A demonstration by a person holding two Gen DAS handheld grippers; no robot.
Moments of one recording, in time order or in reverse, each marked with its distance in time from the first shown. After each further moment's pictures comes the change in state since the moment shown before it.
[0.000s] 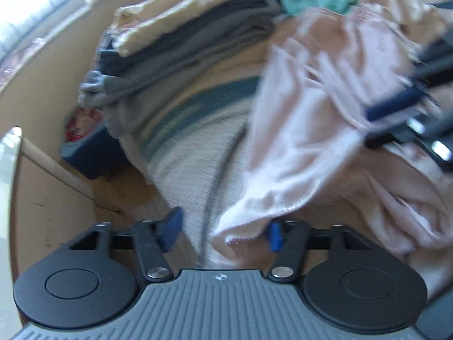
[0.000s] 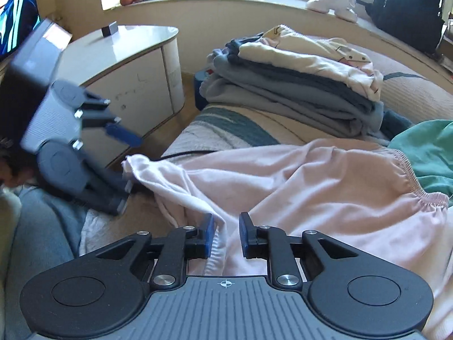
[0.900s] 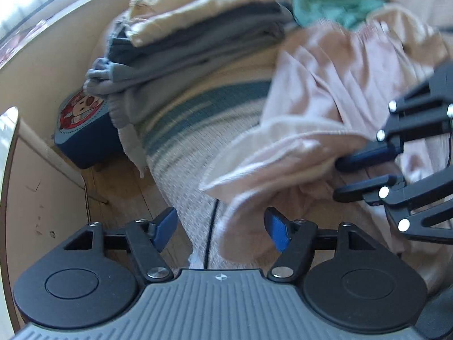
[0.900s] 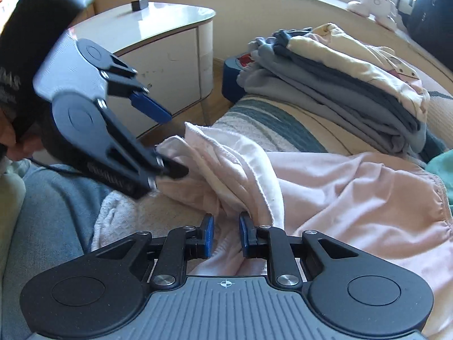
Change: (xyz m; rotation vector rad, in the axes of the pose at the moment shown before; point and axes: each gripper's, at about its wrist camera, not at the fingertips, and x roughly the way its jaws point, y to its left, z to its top) left arm -0.001 0.010 -0.007 -0.038 0.005 -0.075; right arm 0.026 0.043 0.014 -0.132 0.053 0.044
